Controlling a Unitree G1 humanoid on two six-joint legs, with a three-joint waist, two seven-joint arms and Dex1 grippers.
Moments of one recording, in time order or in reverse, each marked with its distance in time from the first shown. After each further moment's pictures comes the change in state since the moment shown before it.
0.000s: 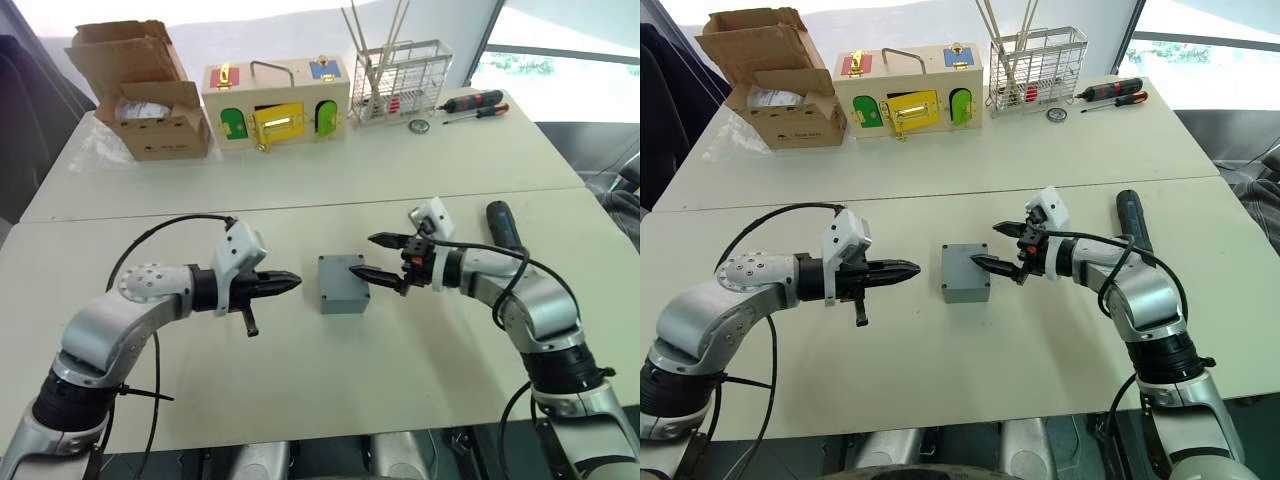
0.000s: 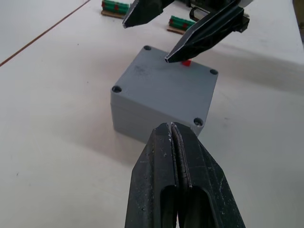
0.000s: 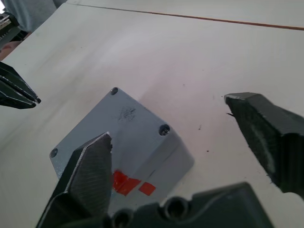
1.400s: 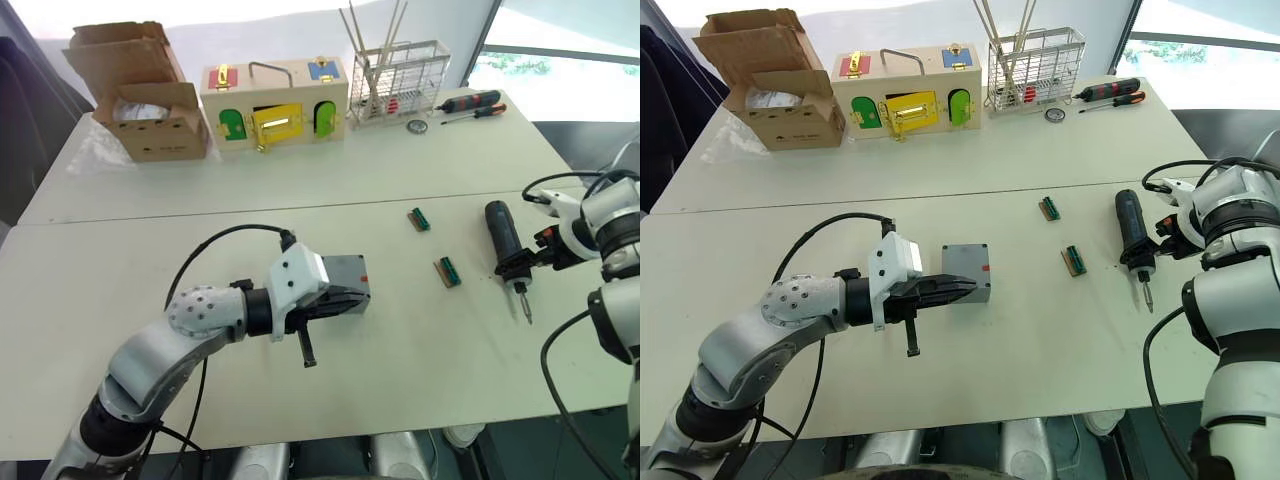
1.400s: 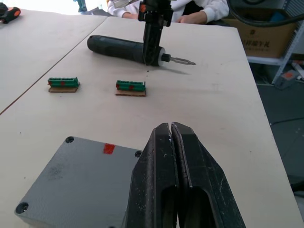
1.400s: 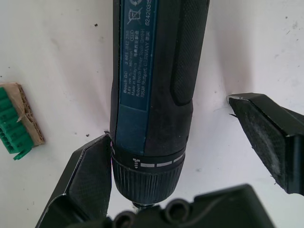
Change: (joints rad) left arm 0.026 -0.147 -0.178 -0.261 0.045 -0.029 0.198; right arm -0.748 -0.221 0.462 1.434 -0.656 0.087 0.471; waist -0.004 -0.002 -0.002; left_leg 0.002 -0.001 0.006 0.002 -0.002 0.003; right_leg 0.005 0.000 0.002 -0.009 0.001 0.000
